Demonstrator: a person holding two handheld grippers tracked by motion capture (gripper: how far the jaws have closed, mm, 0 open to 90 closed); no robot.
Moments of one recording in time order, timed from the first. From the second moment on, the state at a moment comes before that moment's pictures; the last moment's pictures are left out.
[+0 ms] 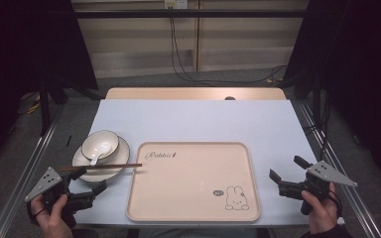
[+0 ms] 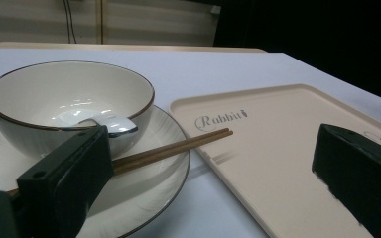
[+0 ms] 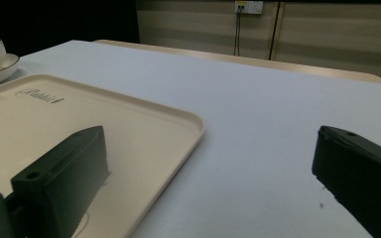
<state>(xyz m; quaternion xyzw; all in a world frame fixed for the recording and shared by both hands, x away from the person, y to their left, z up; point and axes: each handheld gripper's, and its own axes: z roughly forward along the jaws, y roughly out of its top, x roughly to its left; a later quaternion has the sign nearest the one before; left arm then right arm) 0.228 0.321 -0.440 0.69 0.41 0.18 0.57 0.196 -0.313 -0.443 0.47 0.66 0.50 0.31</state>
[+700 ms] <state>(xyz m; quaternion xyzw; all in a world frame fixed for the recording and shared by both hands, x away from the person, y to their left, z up) 0.231 0.327 -0.434 0.72 0.39 0.16 0.55 0.197 -0.311 -0.444 0.46 0.66 0.51 0.30</state>
